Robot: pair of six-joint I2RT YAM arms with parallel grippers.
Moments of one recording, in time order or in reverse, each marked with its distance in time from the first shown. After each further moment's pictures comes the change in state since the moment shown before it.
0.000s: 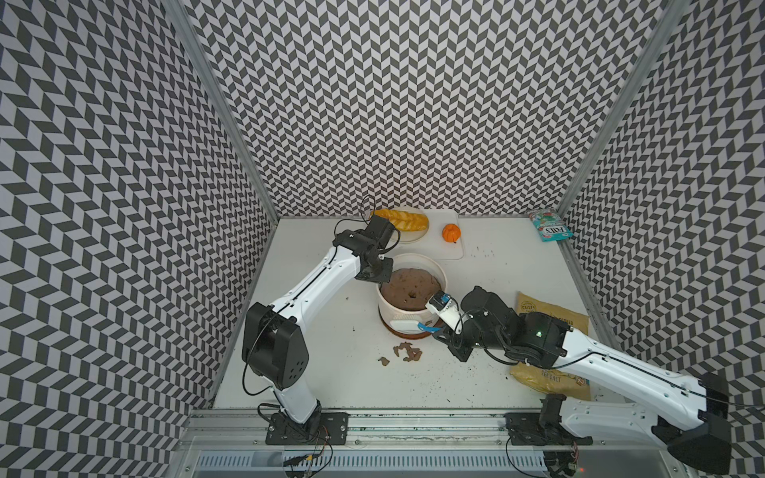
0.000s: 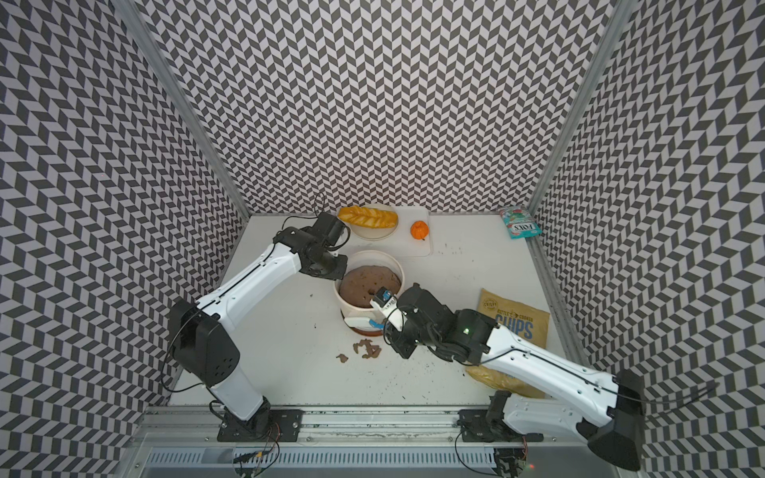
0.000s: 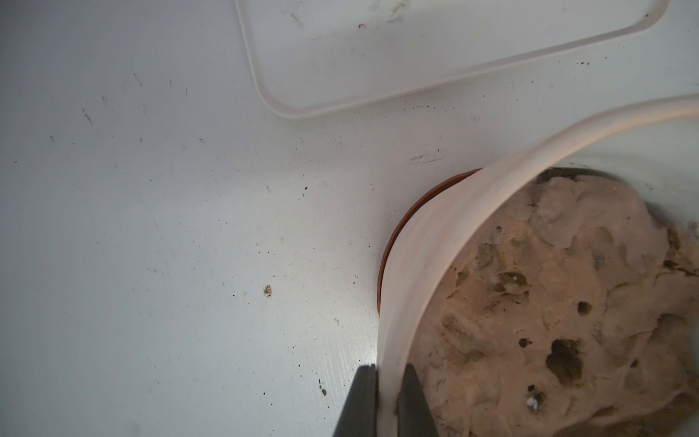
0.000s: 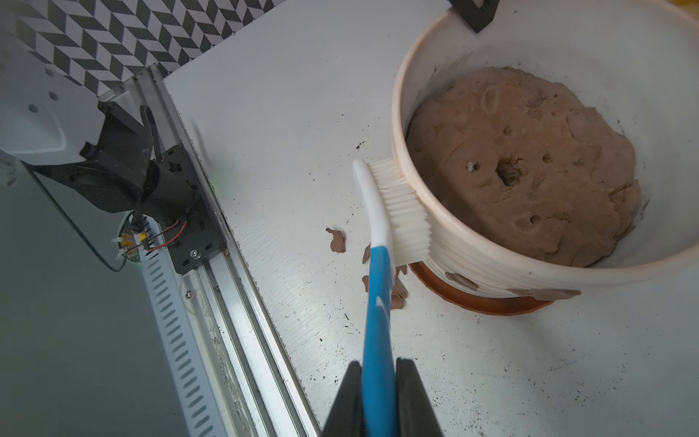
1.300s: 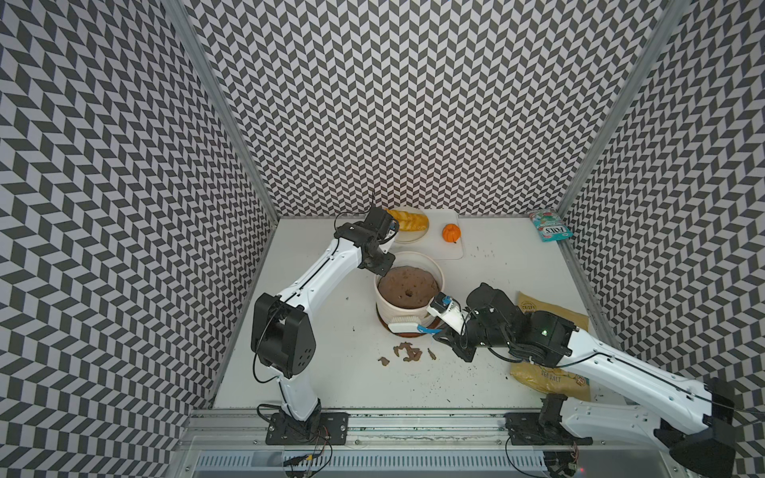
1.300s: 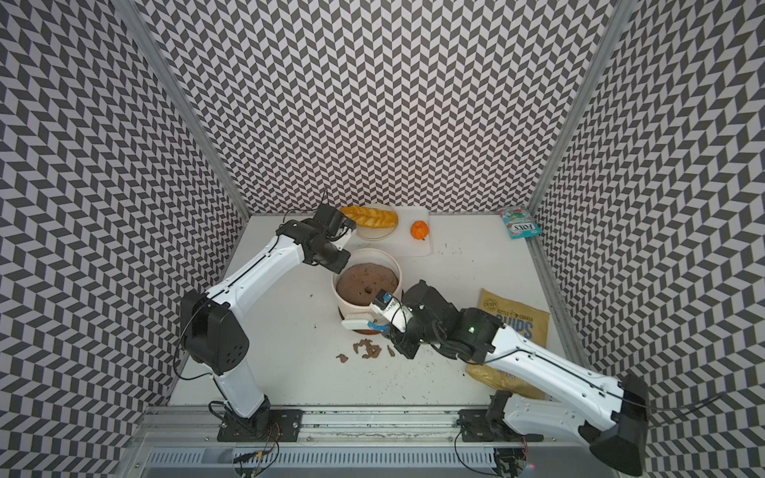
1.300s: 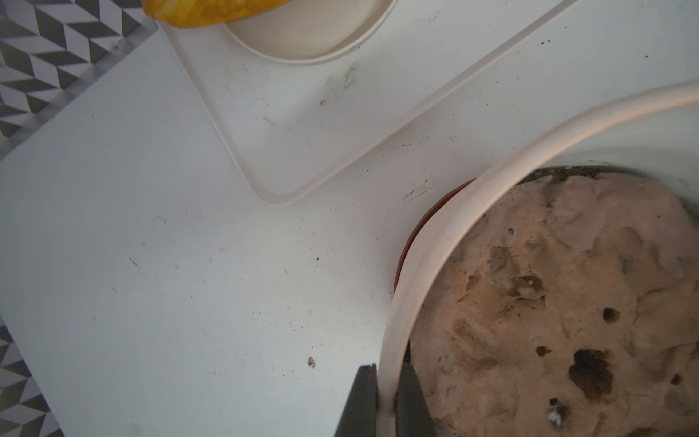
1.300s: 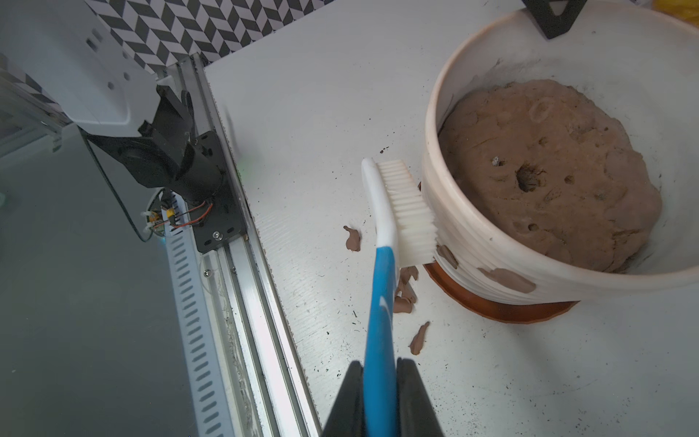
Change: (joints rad) left arm 0.036 0.085 0.090 0.057 0.041 0.415; right arm -0.026 -0.017 0.001 0.009 -0.104 -0.137
